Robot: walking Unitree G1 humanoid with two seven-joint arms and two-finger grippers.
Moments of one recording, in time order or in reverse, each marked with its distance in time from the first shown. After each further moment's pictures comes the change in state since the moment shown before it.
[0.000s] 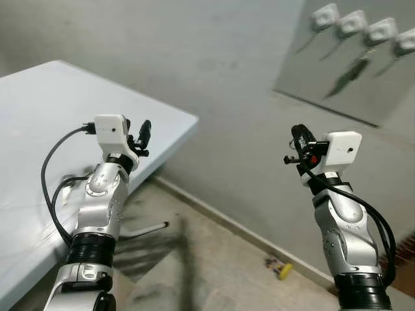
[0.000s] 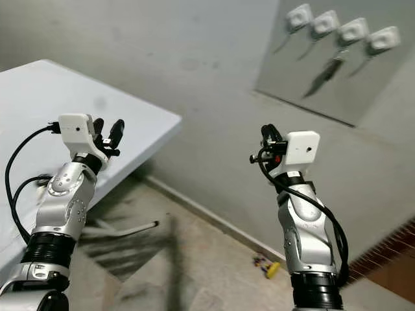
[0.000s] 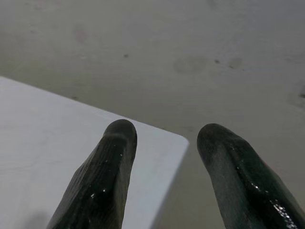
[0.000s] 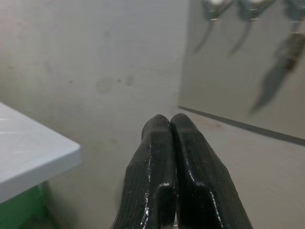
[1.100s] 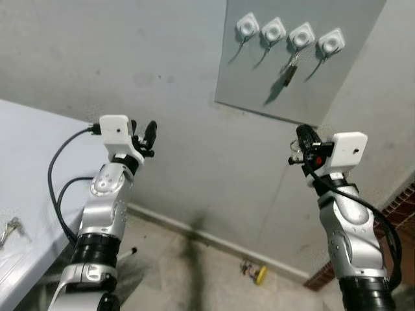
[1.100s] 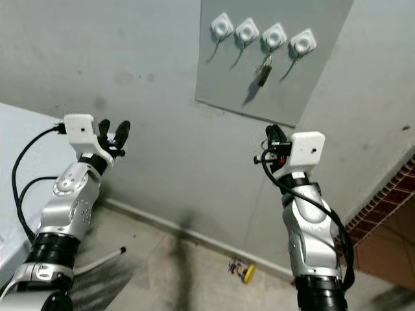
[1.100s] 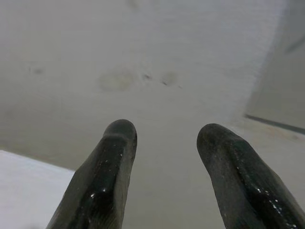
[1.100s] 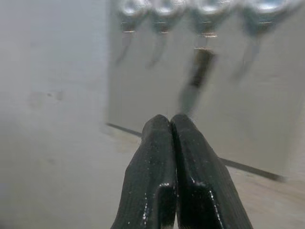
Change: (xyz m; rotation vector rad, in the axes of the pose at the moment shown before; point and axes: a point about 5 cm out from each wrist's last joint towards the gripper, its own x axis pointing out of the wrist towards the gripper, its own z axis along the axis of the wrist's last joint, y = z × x) left arm -0.001 0.003 0.001 -0.023 -0.005 0.014; right arm -0.003 0.004 0.002 -0.018 -0.006 0.017
